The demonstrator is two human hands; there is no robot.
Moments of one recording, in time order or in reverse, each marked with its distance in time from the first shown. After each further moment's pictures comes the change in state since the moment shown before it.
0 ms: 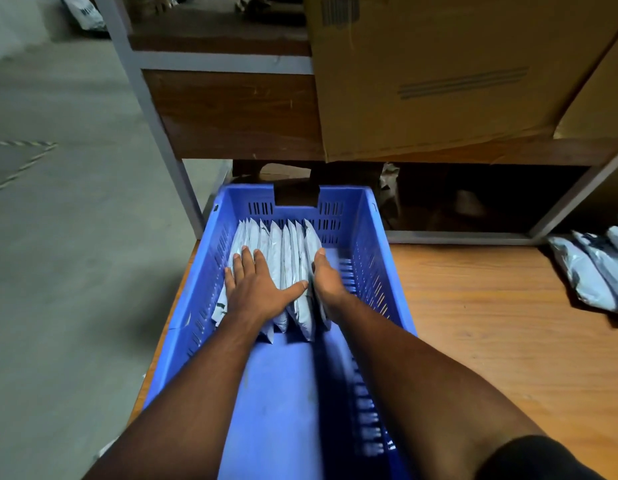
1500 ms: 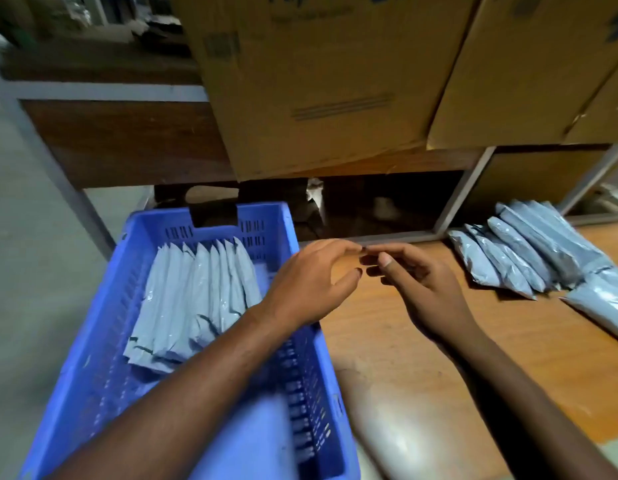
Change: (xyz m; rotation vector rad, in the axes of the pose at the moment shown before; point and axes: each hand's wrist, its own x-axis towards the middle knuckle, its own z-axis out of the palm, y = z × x) left_hand -0.092 0.190 -0.064 -0.481 0.087 0.862; right_hand -0.246 -0.077 -0.211 -0.200 0.208 -0.750
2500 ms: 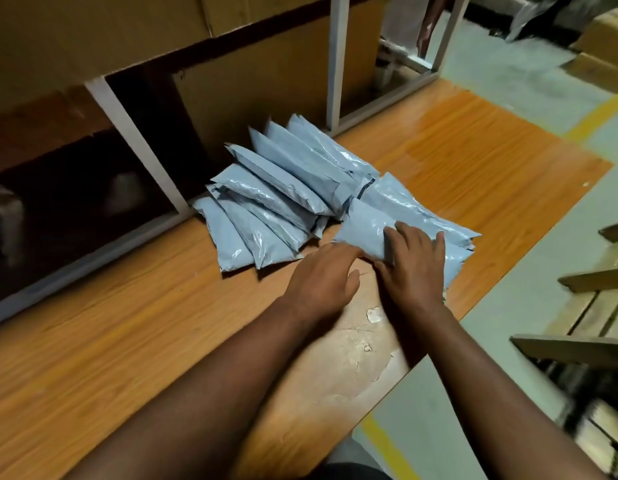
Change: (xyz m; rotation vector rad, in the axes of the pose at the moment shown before) left_hand 0.208 0.256 0.517 0.173 -0.557 0.281; right_hand -0.069 0.328 -0.523 -1.257 0.393 0.411
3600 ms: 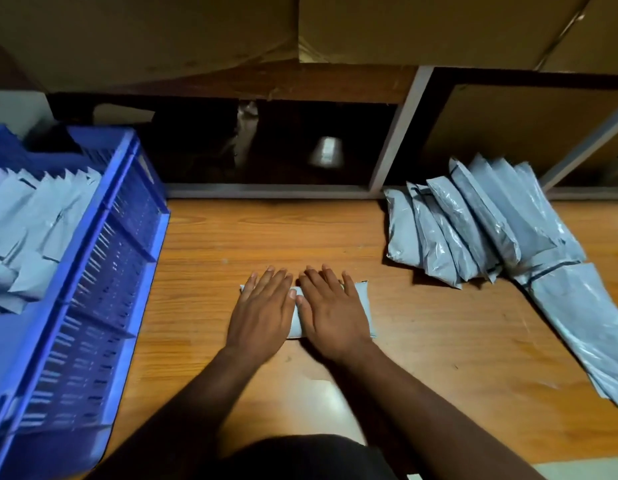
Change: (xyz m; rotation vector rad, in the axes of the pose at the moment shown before) left_hand -0.306 -0.163 -0.020 0.162 0.352 -0.776; right_hand -0.120 -0.333 0.043 0.202 -0.416 -0.824
